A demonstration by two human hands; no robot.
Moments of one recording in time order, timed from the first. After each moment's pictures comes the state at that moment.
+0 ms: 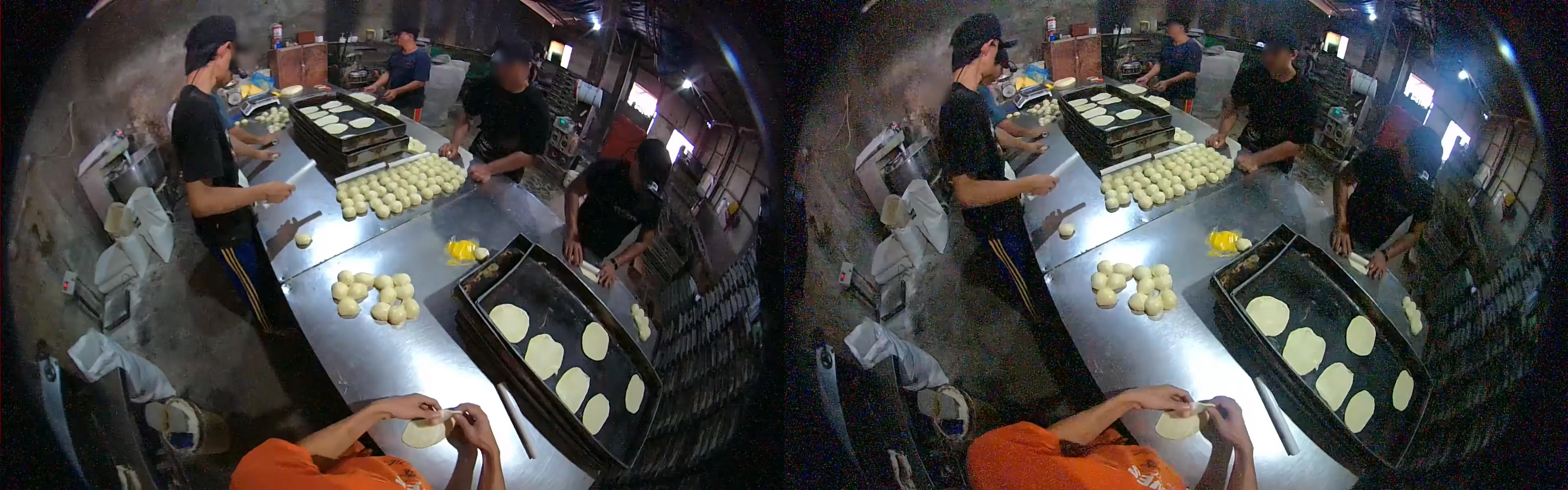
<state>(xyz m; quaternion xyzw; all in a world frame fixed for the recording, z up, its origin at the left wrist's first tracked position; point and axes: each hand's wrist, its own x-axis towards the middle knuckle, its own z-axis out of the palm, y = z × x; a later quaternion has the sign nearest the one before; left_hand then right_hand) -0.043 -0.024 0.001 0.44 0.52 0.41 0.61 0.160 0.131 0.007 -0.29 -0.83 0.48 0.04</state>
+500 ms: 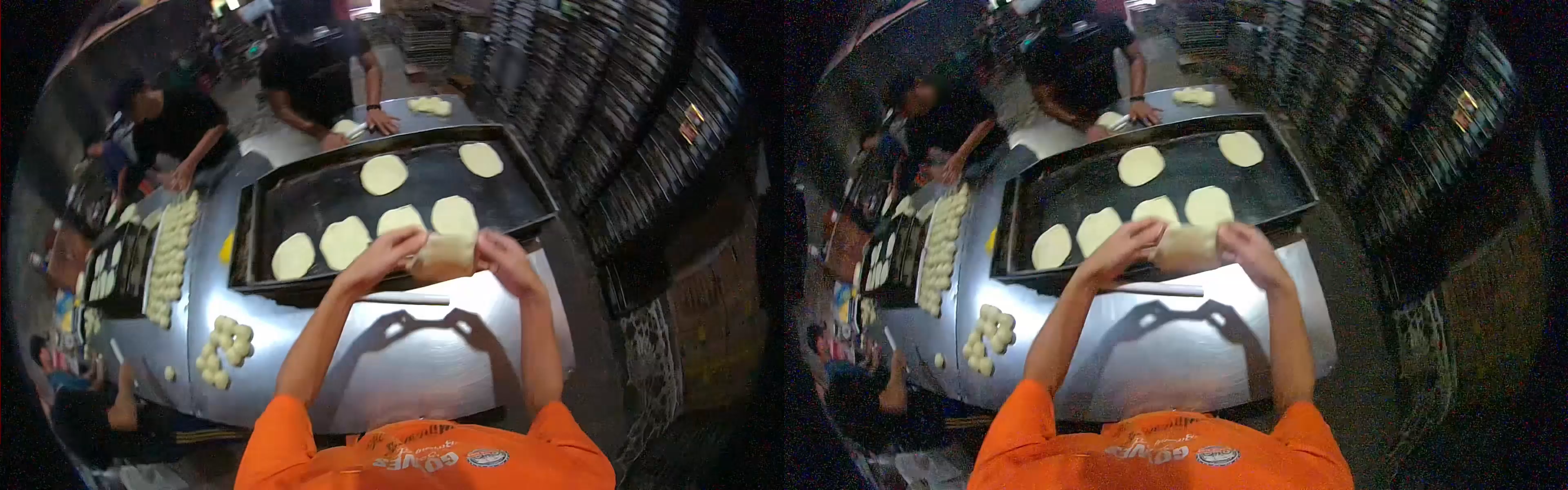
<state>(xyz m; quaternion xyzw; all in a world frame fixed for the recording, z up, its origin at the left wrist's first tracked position) 0.130 0.243 0.170 0.60 0.39 0.27 0.65 0.409 0.217 0.138 -0.34 -0.50 0.66 0.45</state>
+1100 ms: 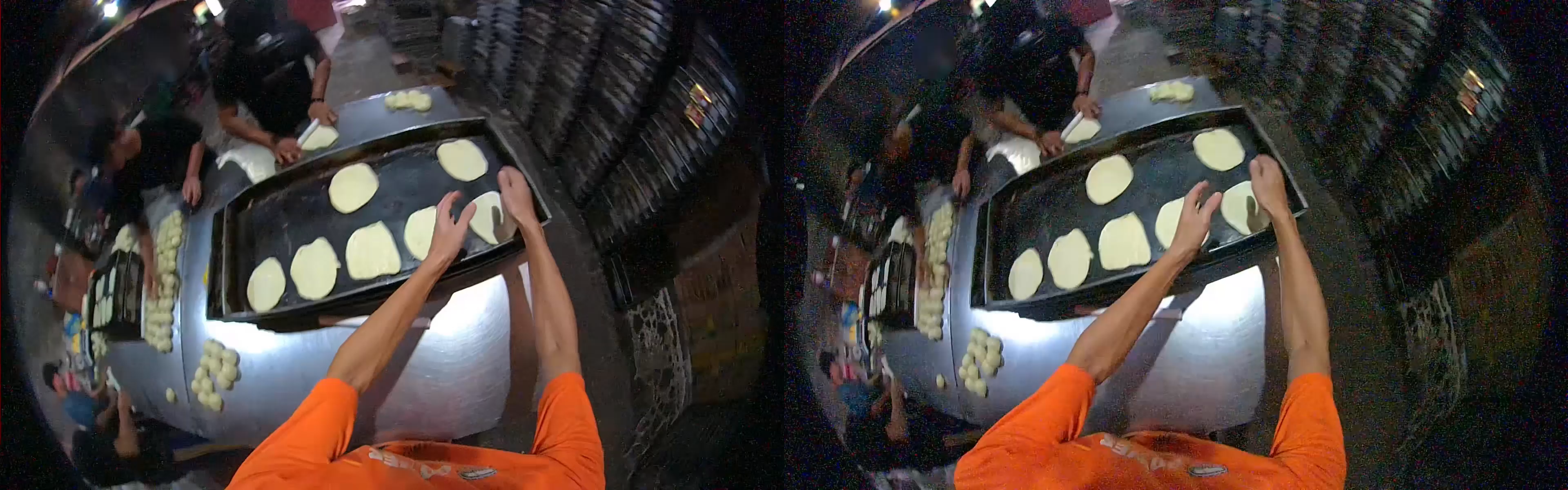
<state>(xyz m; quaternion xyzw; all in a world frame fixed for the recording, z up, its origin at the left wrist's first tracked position) 0.331 0.367 0.042 0.54 0.43 0.52 0.50 0.522 0.406 0.077 -0.63 -0.61 0.15 0.45</state>
